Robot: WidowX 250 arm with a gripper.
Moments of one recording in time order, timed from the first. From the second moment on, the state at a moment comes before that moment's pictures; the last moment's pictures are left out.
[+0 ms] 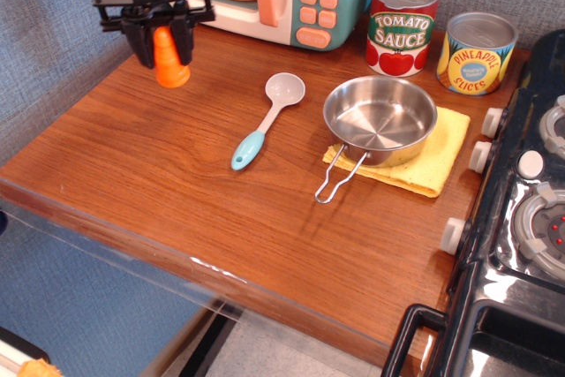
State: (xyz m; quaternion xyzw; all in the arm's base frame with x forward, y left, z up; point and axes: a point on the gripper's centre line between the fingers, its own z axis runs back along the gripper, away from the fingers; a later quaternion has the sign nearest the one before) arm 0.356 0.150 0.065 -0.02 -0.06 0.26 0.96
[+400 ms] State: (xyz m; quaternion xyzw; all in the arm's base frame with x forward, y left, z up) arm 0.362 0.167 0.049 -0.02 -0.04 0.28 0.96
